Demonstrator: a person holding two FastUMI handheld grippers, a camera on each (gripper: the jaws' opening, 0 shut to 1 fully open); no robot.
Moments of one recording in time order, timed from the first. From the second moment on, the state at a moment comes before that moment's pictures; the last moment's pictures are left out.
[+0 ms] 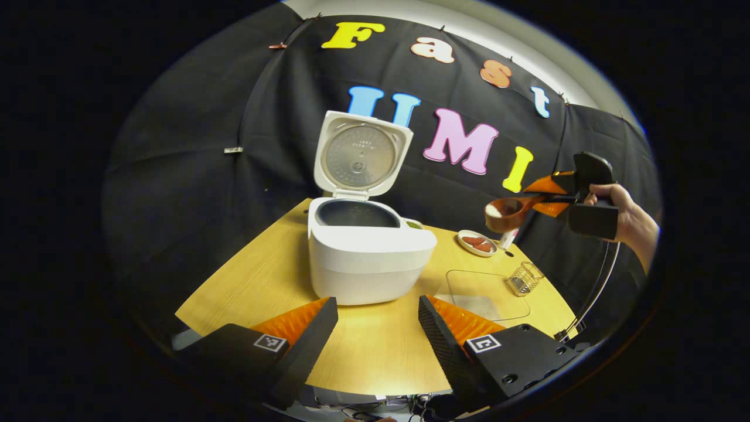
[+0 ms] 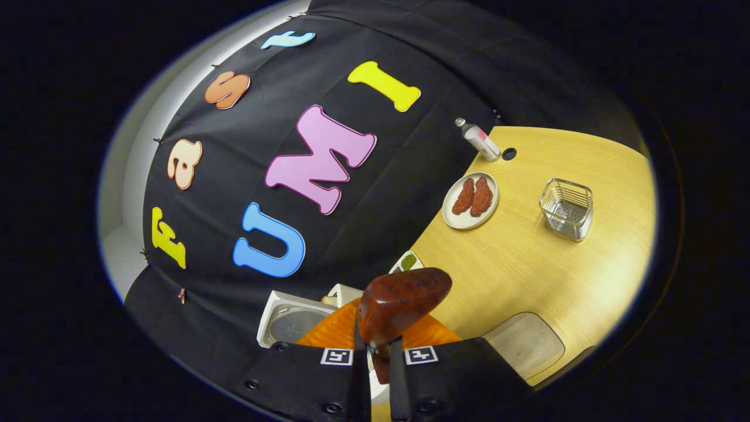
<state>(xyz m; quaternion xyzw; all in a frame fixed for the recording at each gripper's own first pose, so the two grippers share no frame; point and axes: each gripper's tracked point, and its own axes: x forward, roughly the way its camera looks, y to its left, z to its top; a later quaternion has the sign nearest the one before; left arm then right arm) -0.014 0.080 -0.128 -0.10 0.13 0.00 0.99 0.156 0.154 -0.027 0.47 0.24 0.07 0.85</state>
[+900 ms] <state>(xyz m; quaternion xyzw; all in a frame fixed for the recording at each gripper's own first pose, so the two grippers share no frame) -0.029 0.152 -0.147 -0.13 0.14 0.11 0.98 0.213 0.373 -0.004 0.35 0.23 0.19 0.89</state>
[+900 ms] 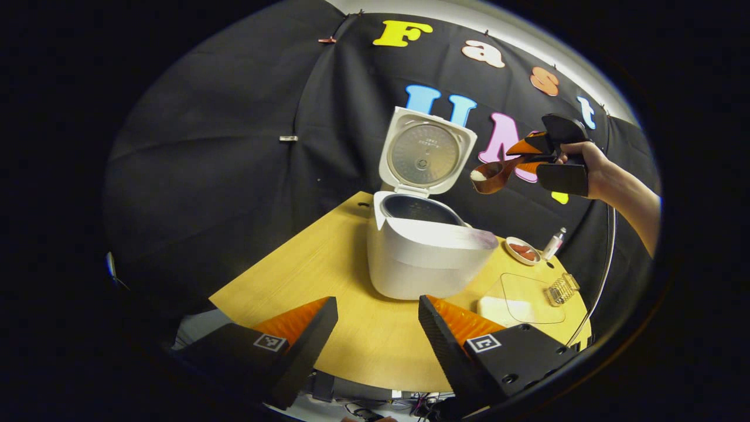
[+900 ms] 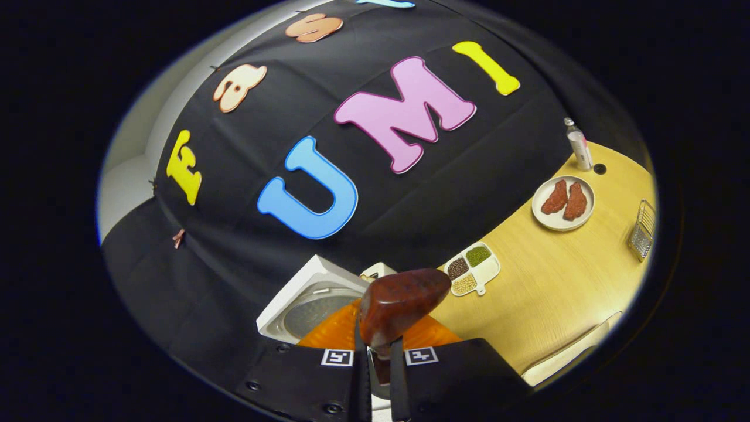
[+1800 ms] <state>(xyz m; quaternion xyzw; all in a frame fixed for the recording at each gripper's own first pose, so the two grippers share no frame) -0.021 0.160 -0.126 -0.12 0.13 0.10 0.98 0.194 0.496 -0.021 0.01 0.08 0.34 0.94</state>
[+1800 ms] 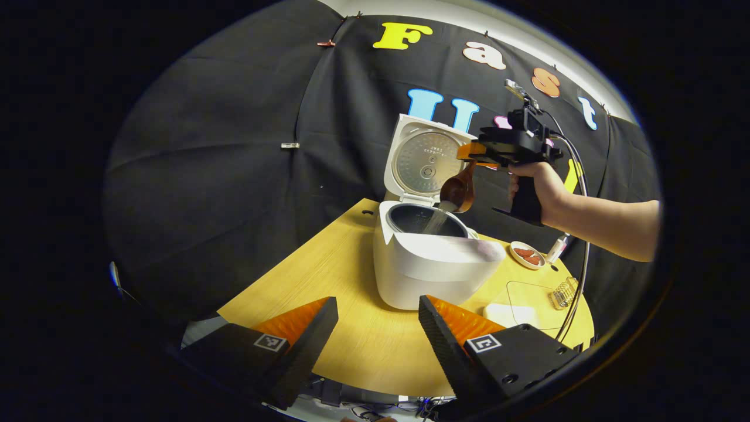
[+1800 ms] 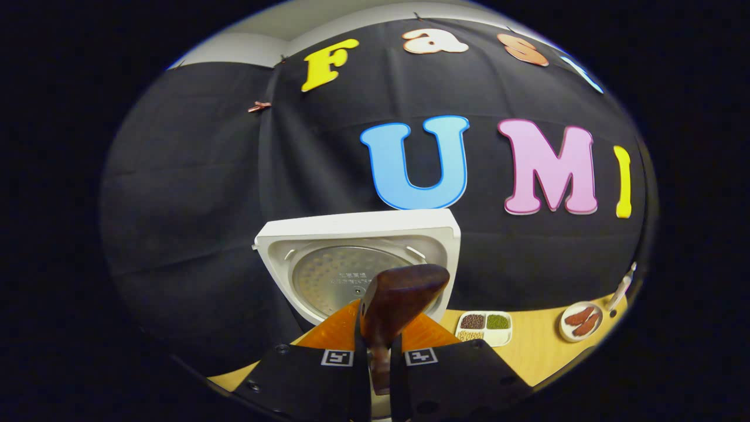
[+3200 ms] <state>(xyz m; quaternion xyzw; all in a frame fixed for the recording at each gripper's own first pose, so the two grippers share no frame) -0.010 0.119 -0.103 -0.10 0.10 0.07 0.99 0.168 0.451 0.026 -0.08 0.00 0.40 0.91</state>
